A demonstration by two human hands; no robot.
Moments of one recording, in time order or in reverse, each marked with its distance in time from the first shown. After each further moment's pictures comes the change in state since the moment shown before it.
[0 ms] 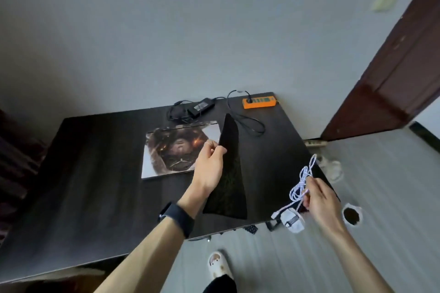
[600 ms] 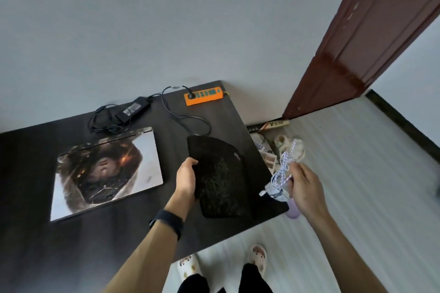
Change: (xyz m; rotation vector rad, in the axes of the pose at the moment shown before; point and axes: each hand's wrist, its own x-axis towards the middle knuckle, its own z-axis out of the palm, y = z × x) left_hand 0.140 -0.057 0.210 -0.294 -0.053 -0.613; right_hand 0.174 0.010 -0.111 -0.055 0.111 0.042
